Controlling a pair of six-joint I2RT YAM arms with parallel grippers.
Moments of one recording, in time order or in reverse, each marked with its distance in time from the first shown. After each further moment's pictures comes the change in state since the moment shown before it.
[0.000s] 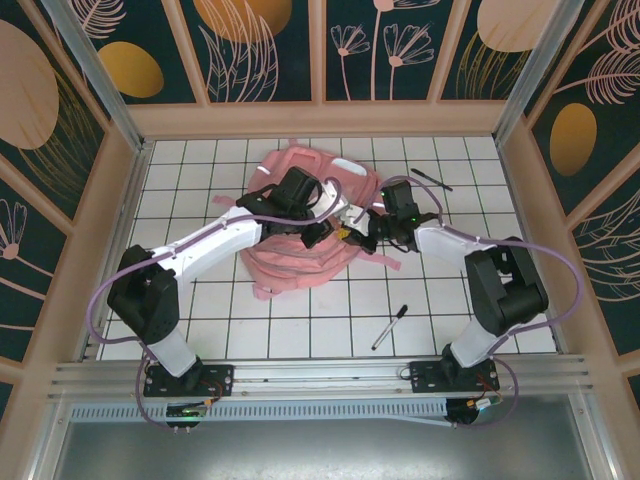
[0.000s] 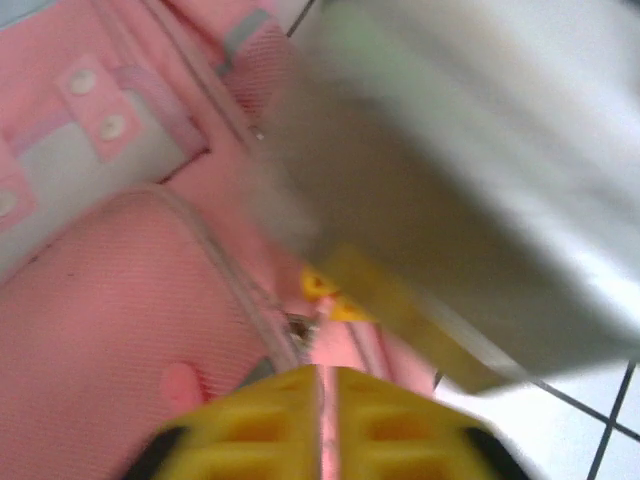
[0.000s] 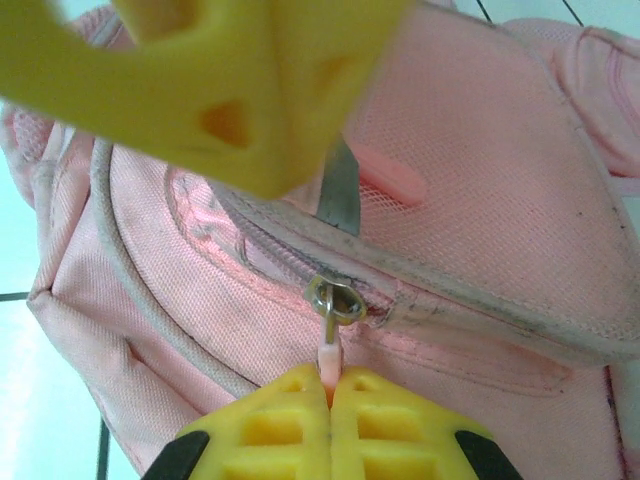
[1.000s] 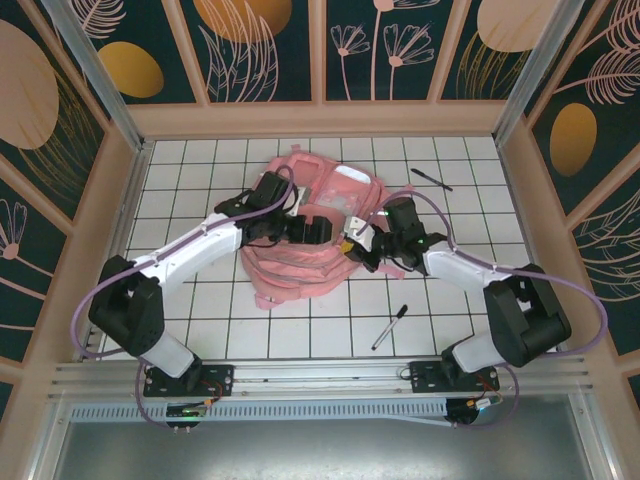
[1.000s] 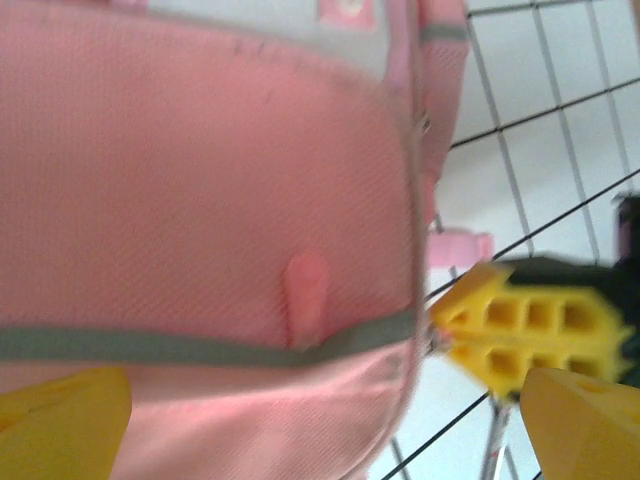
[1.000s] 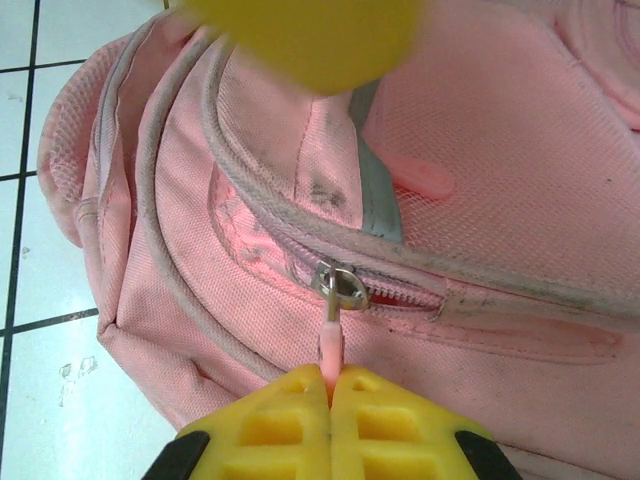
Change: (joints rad) left arm 0.077 -0.084 -0.114 0.016 0.077 -0.736; right arm 0.065 -0.188 -0.179 0.044 0.085 0.198
